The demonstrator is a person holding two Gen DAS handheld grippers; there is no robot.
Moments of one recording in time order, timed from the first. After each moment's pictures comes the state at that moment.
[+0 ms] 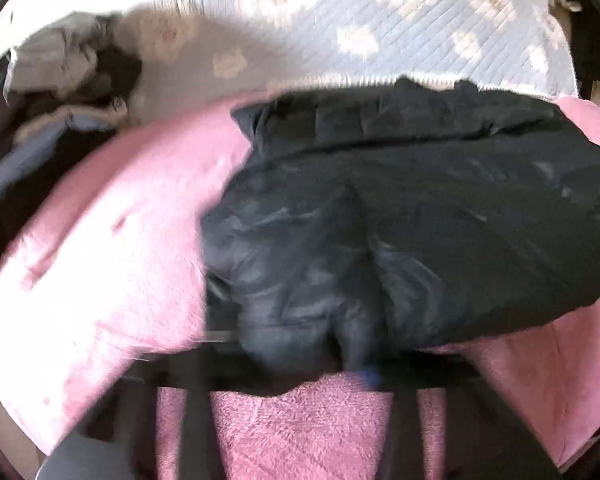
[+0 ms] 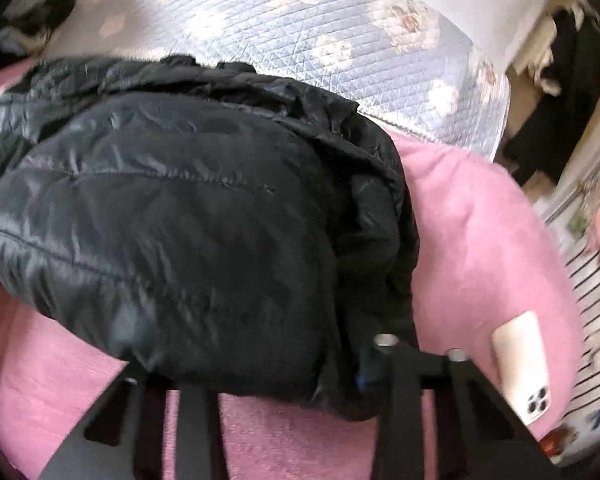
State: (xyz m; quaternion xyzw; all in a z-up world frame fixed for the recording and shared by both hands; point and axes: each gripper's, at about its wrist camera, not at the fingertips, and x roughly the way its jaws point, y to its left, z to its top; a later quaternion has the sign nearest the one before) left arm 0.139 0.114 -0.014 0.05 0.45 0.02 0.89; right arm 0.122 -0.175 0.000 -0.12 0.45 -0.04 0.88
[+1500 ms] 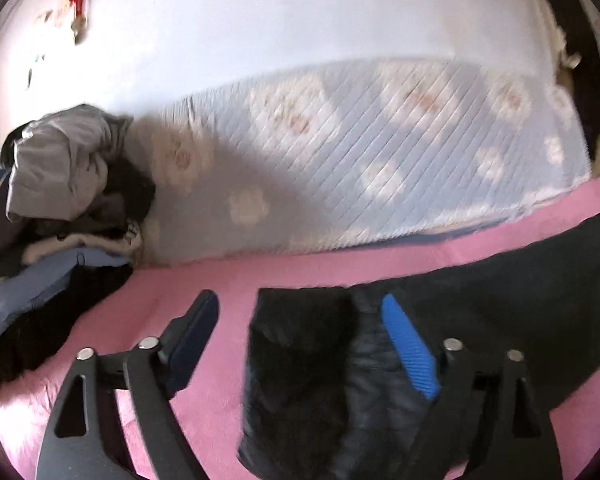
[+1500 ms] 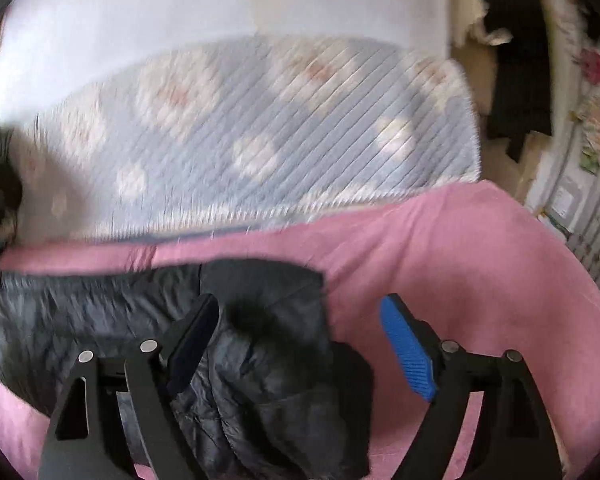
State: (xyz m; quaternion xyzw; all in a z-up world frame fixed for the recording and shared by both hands) left arm 0.260 0.116 0.088 0.05 0.29 0.02 0.95; right arm 0.237 -0.291 0.093 0.08 0.34 -0.07 0.94
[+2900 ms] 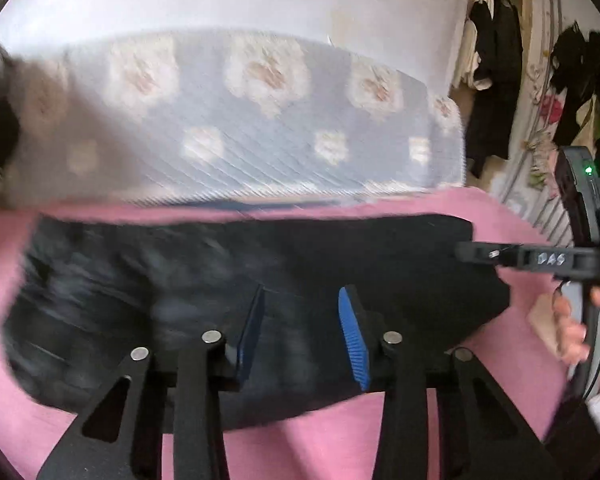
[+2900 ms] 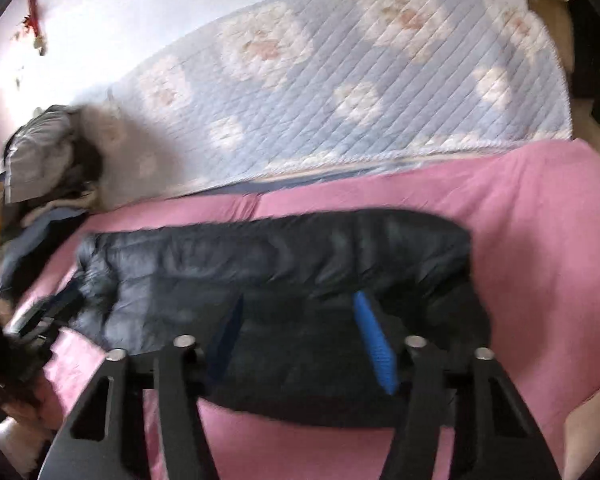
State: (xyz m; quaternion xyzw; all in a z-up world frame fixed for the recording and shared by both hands) left arm 0.233 -0.023 0.062 -0.09 0.34 -0.20 0.92; right arm 0.238 -0.226 0.062 0.12 0.44 0.11 0.88
